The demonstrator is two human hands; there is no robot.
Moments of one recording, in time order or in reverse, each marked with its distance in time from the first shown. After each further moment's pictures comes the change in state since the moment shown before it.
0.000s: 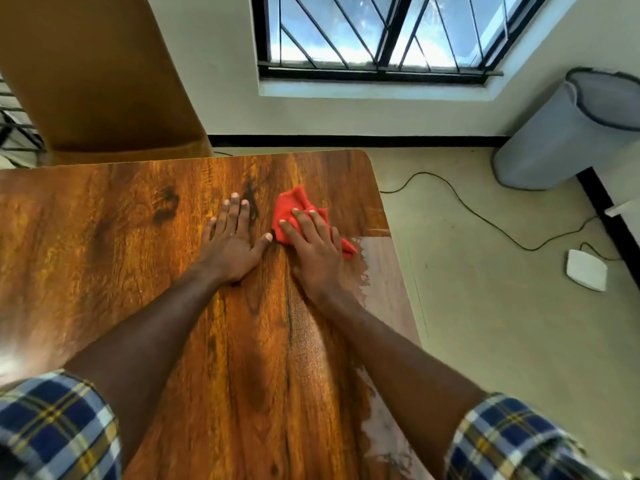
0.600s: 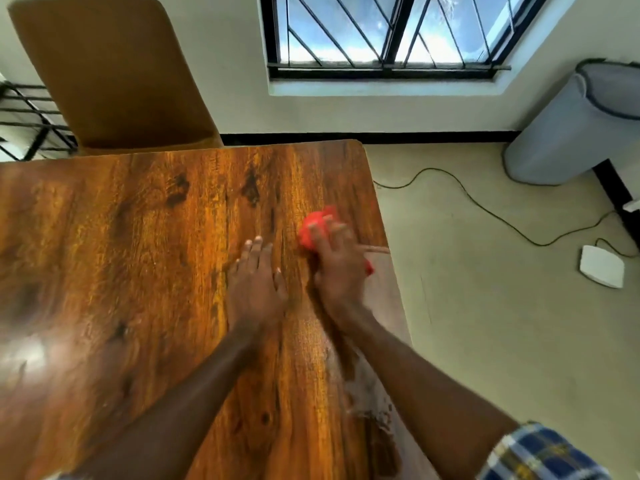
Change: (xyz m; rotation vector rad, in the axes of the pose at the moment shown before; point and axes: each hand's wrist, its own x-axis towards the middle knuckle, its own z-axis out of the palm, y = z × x) left_hand -0.141 0.080 0.047 -0.085 0.348 -0.073; right_hand -0.081 0.001 -0.058 0.107 0.018 0.180
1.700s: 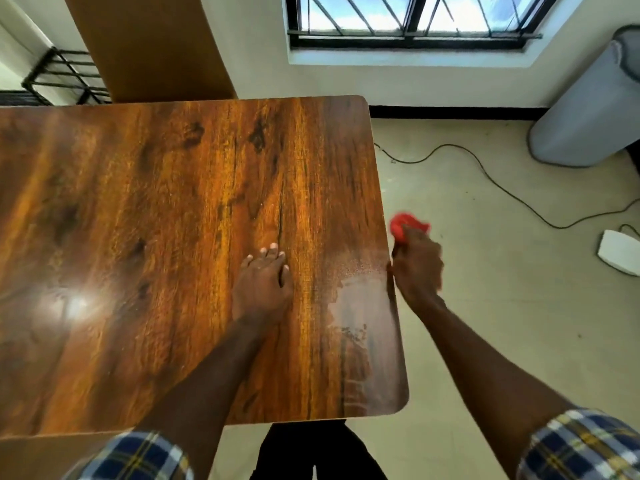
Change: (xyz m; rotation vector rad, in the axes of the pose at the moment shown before) left_hand -0.130 0.016 0.017 0.026 -0.046 -0.014; right_hand -0.106 0.137 -0.058 0.030 0.047 0.345
